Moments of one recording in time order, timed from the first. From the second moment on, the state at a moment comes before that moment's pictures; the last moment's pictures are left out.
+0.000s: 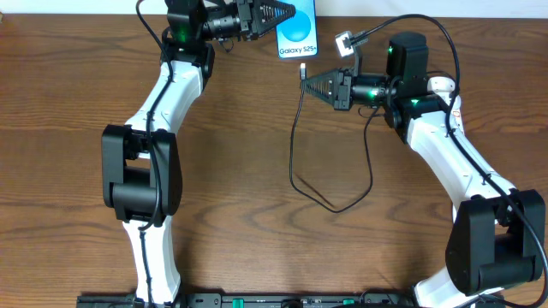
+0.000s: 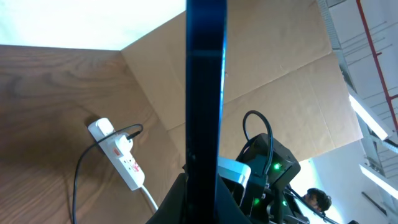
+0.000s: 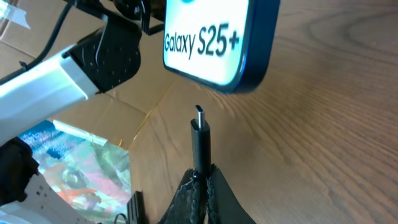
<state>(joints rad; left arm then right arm) -0.15 2.17 1.74 0.66 1.26 -1.28 0.19 1.75 1.25 0.02 -1.11 0.40</state>
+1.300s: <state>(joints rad) -0.16 2.17 1.74 0.70 1.29 -1.27 0.21 1.75 1.25 0.04 -1.10 0.44</state>
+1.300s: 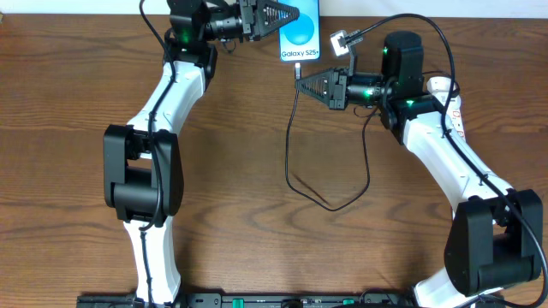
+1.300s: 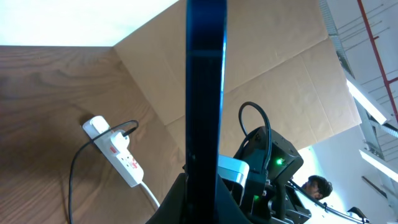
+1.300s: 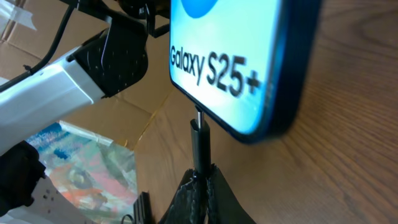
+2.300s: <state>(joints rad) -0.16 2.17 1.74 0.70 1.29 -1.27 0.20 1.75 1.25 0.06 -1.10 0.46</state>
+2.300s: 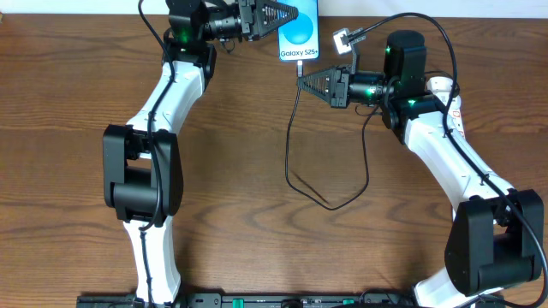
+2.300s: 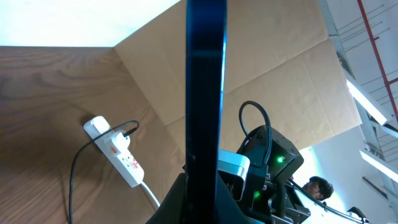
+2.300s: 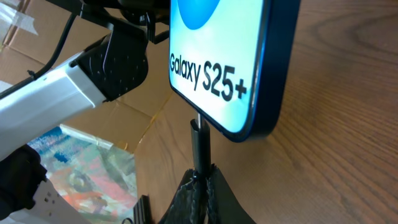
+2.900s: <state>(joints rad) -0.16 2.17 1.74 0.70 1.29 -1.27 0.20 1.75 1.25 0.06 -1.10 0.47</state>
